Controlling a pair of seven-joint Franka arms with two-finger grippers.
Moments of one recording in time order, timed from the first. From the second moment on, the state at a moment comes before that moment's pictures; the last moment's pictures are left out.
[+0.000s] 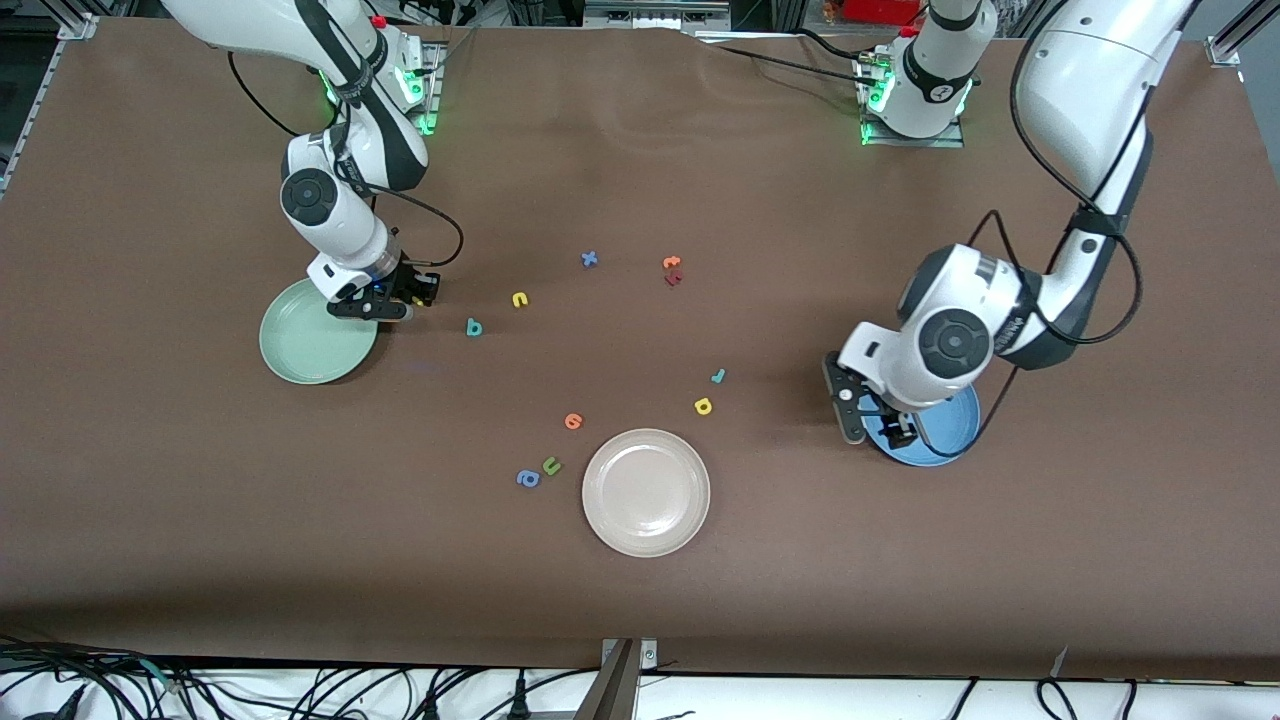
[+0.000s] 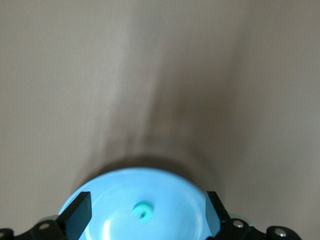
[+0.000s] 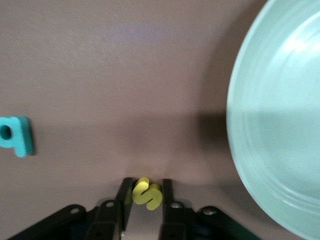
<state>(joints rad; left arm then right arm) -0.03 0.59 -0.33 -1.71 0.30 2.15 0.75 0.16 0.26 0.12 -2.53 0.00 2.77 0.33</state>
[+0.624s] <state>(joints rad) -0.23 0.66 -0.33 -1.72 0.30 2.30 0.10 0.16 0.22 0.12 -2.49 0.00 2.71 0.33</state>
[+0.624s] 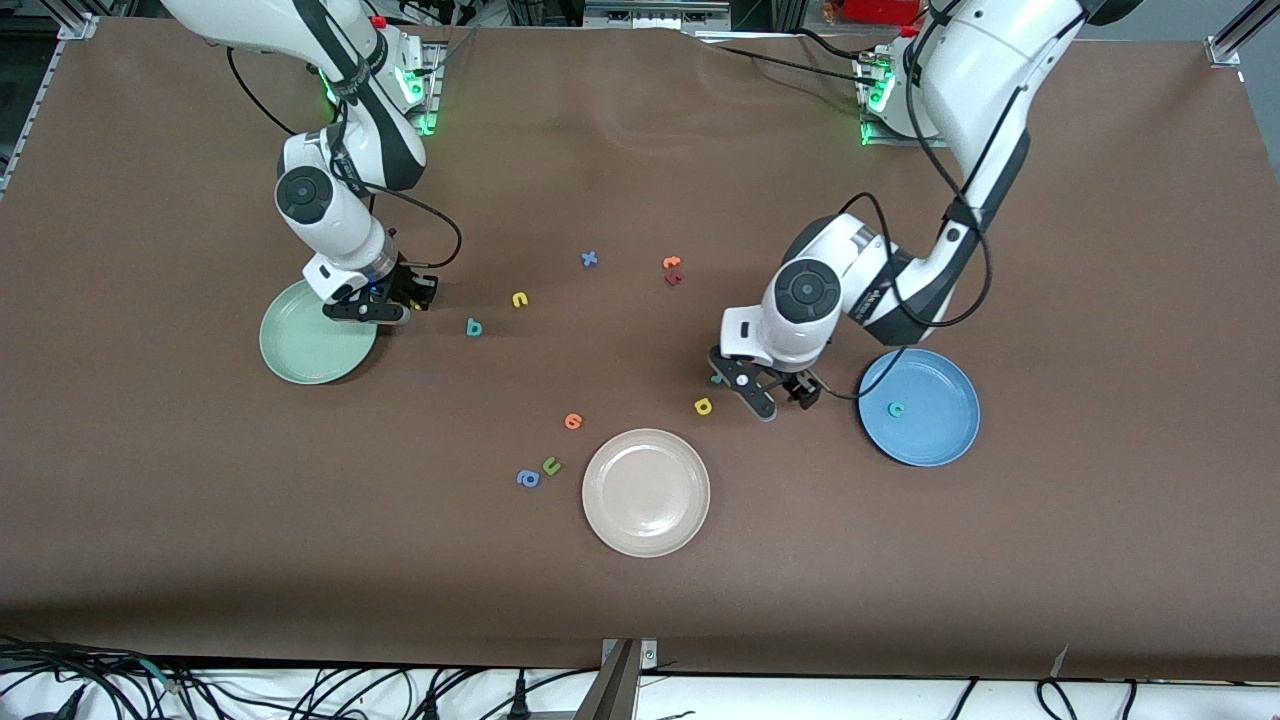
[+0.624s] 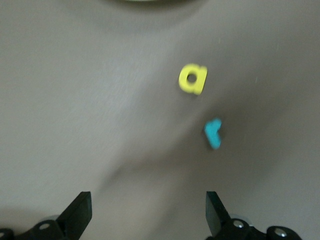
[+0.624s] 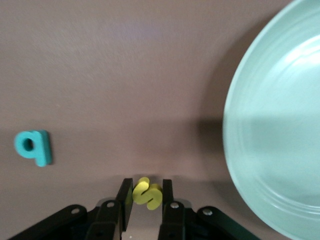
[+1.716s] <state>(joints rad) -0.32 0.75 -0.33 -1.71 0.36 2.45 -0.05 0.10 0.31 -0.18 -2.28 0.00 2.42 -0.14</state>
